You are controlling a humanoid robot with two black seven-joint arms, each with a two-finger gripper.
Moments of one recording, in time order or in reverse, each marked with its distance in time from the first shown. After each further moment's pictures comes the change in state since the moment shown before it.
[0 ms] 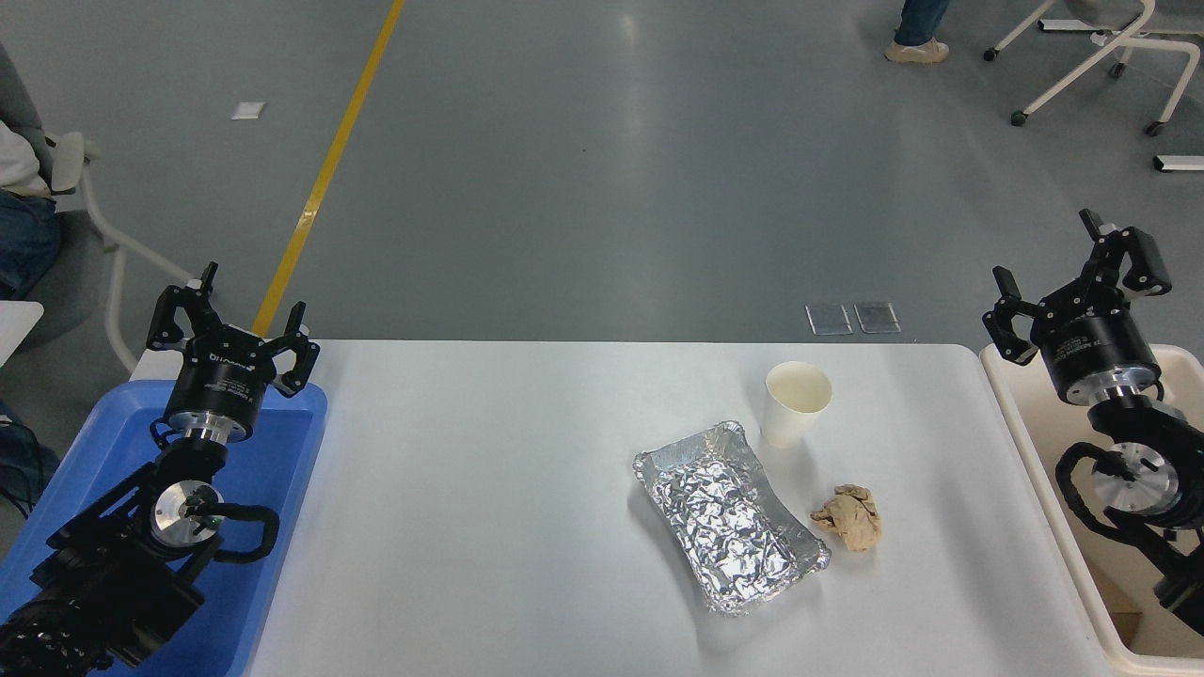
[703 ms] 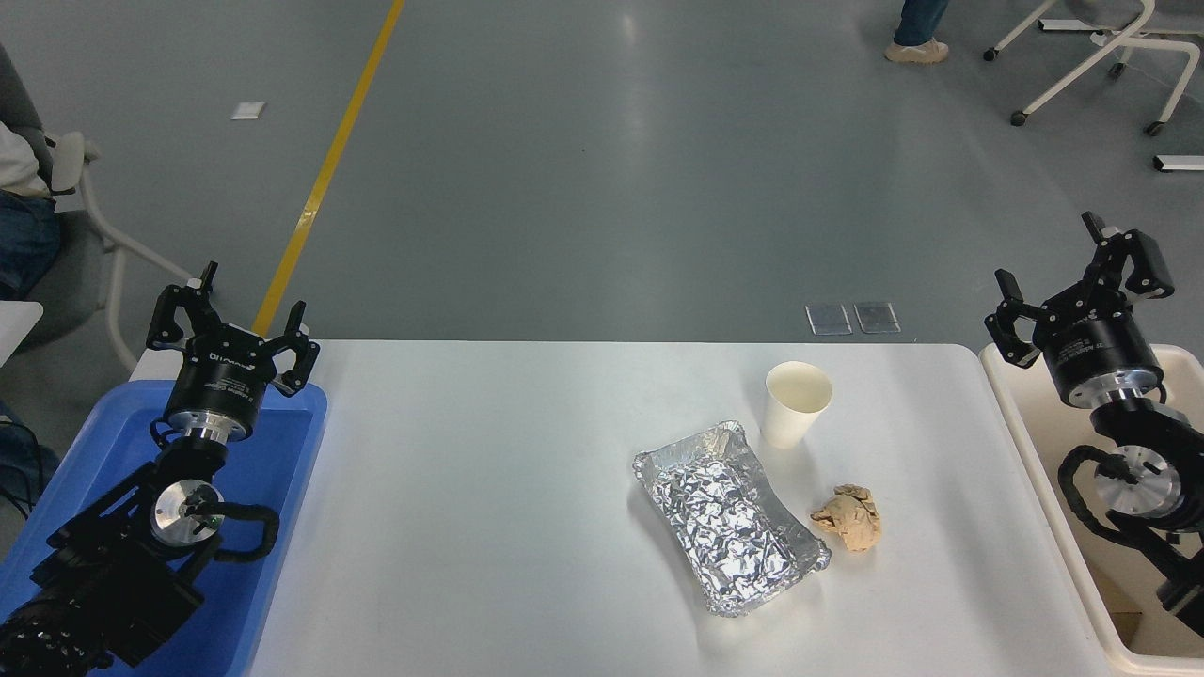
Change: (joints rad) left arm -0.001 0.000 0.000 0.000 0.000 0.000 0.000; right arm 0.002 -0.010 -0.002 0.000 0.001 0.004 0.000
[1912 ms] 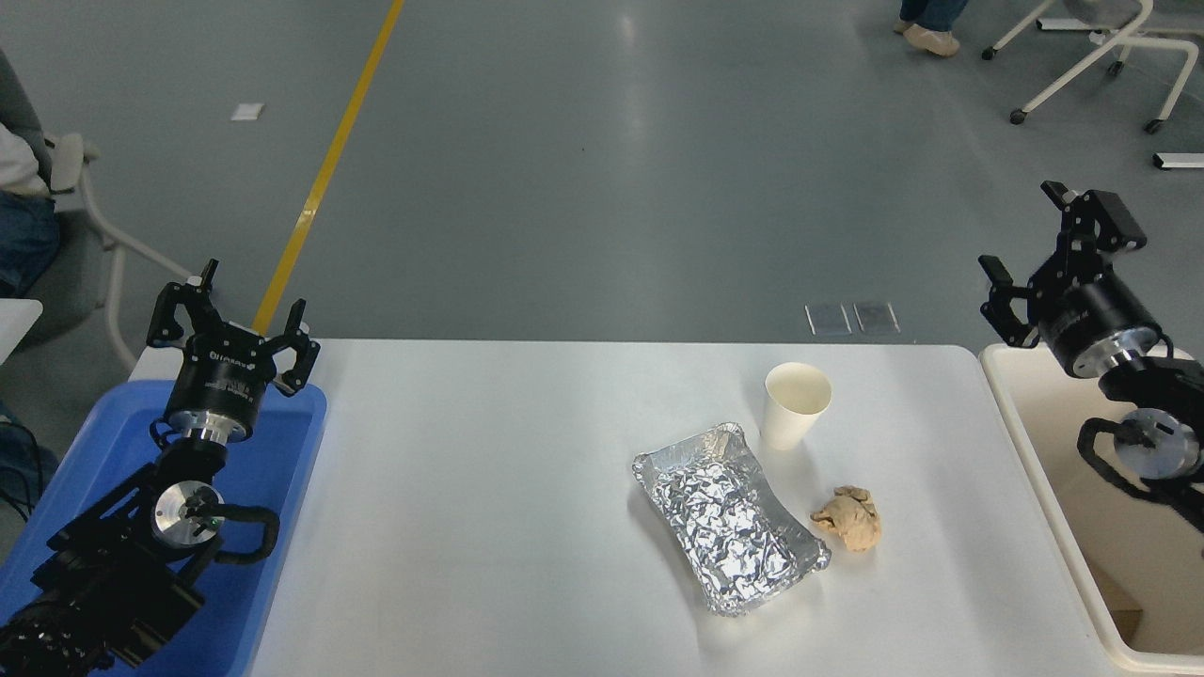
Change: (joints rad) left arm 0.000 0.000 -0.001 0.000 0.000 0.000 0.000; right arm 0.319 -0.107 -0.525 -0.066 0.048 -0.061 -0.200
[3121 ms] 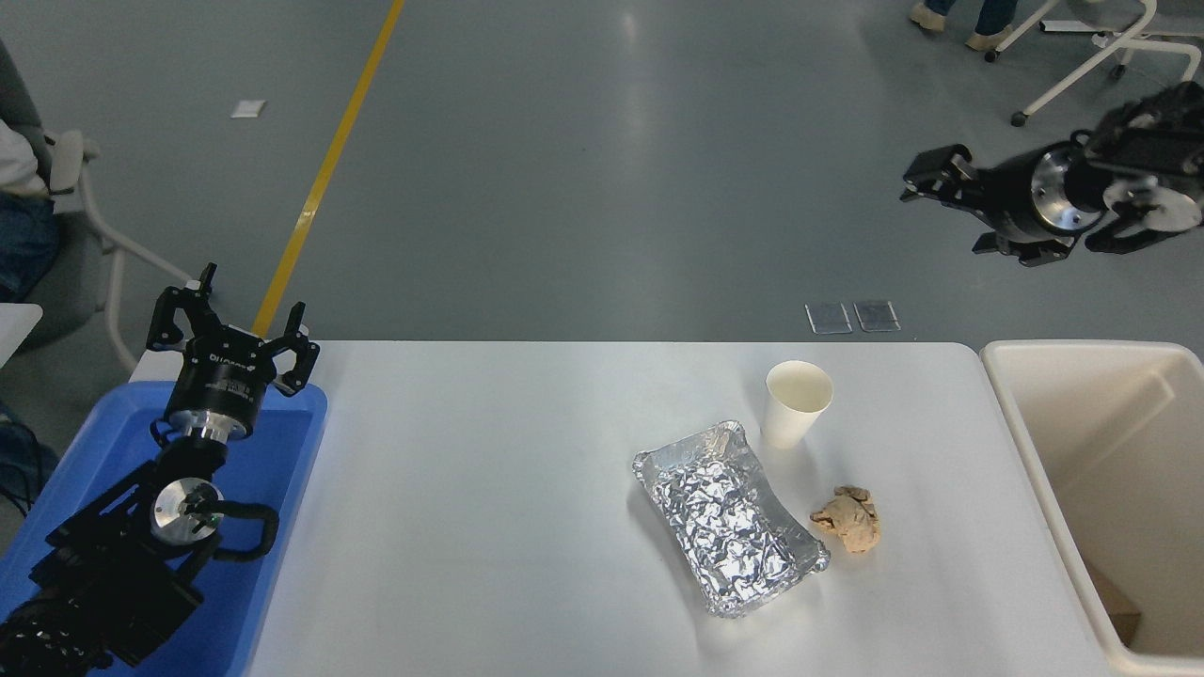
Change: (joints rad) left arm 0.000 0.000 0.000 0.000 0.000 0.000 0.000; right arm 1.097 0.375 -1.533 0.189 0.182 0.269 -0.353
